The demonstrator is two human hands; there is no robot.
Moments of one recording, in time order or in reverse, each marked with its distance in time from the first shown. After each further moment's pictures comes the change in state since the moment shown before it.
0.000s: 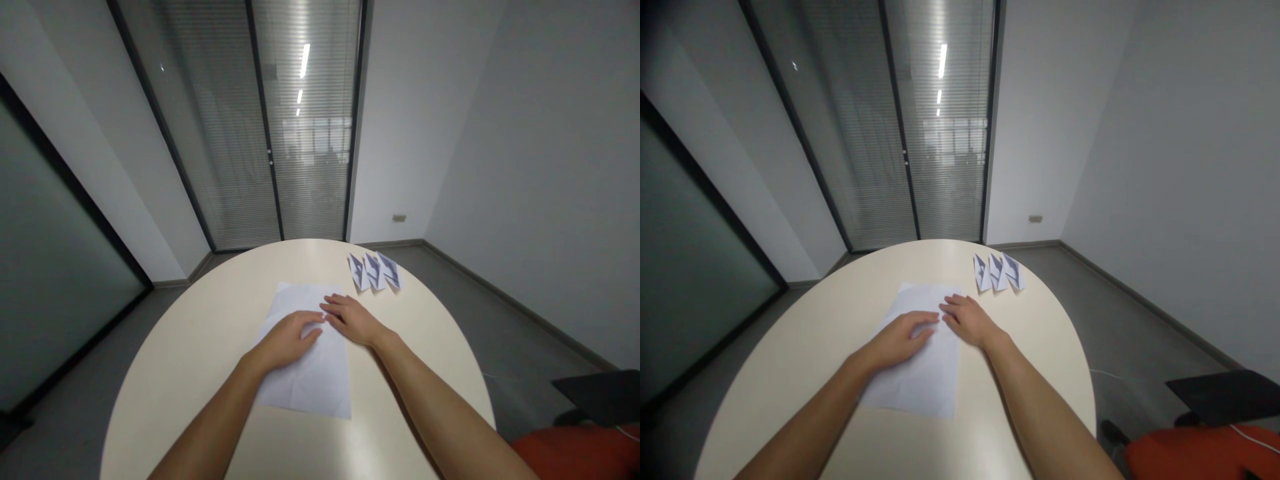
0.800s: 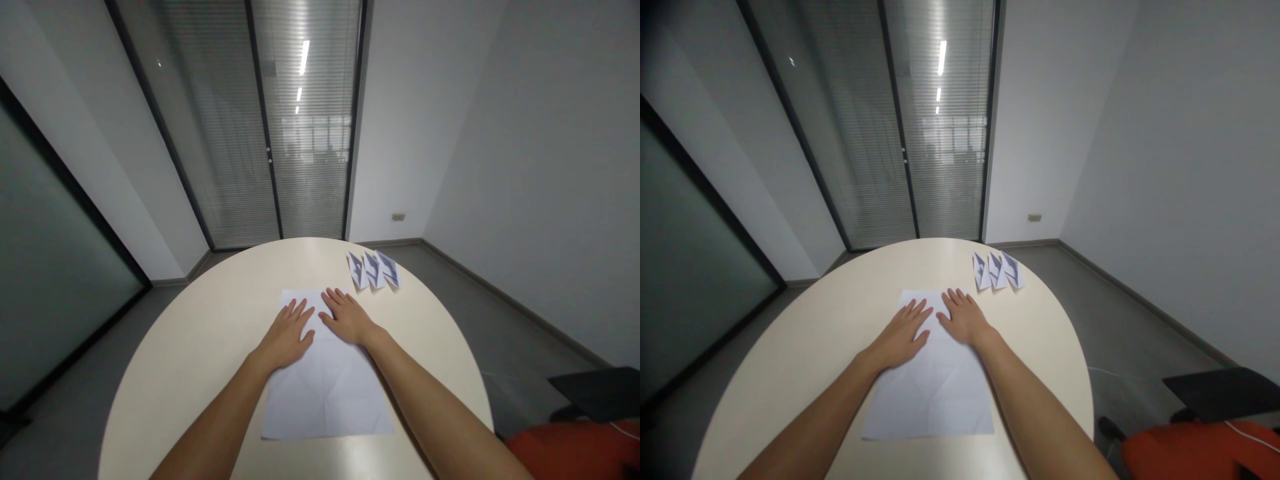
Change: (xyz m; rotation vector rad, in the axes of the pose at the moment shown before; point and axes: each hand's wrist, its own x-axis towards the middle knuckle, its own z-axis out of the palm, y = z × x) left_hand 0.004 -0.022 0.026 0.436 -0.068 -0.127; right_hand 0.004 -0.017 0.007 -0.040 -0.119 0.304
